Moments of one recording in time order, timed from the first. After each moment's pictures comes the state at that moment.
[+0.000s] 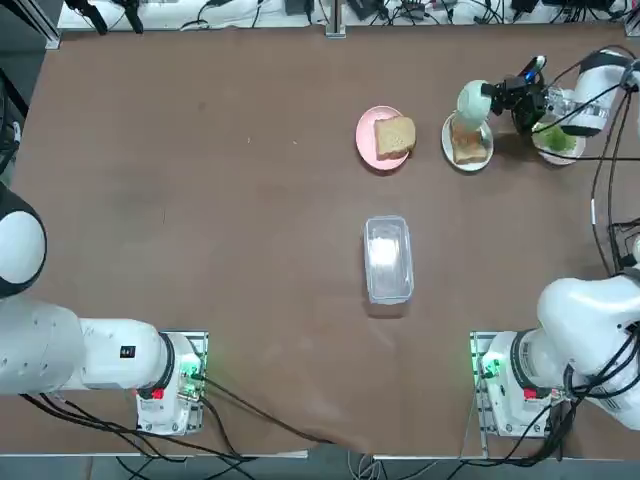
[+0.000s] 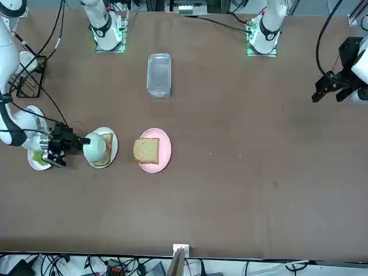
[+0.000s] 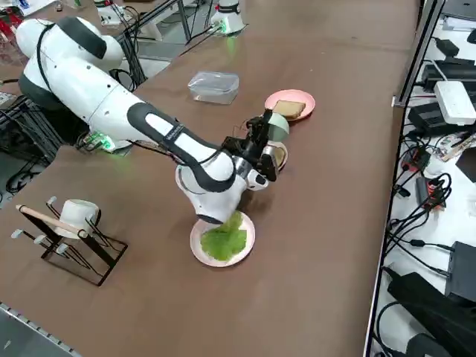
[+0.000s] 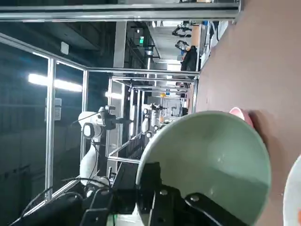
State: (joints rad) arm -0.89 0.99 0.60 -1.64 1.01 1.58 -0.89
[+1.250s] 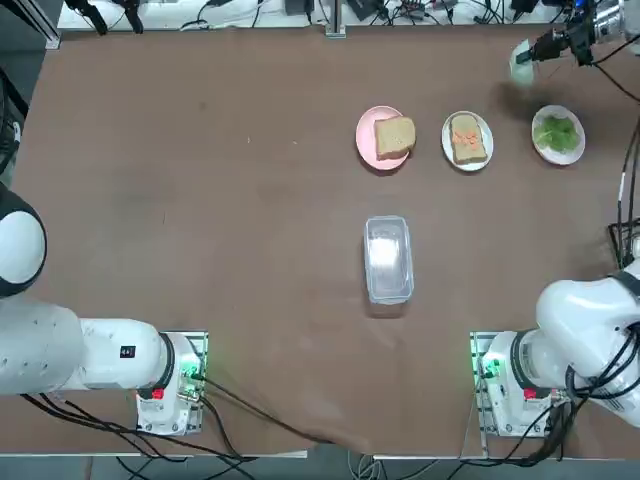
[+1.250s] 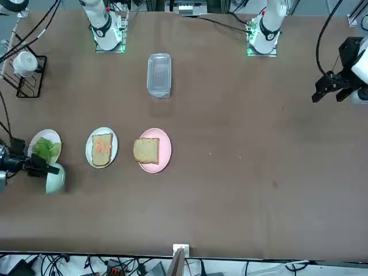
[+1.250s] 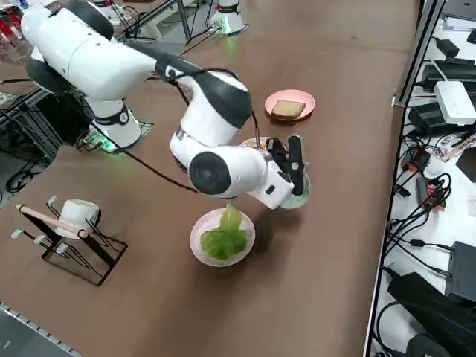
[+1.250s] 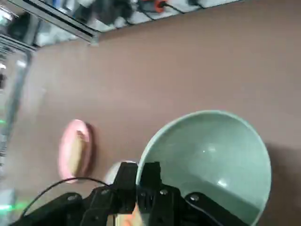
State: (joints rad) arm -0.78 0.92 0.61 -1.22 0.25 1.88 -0.71
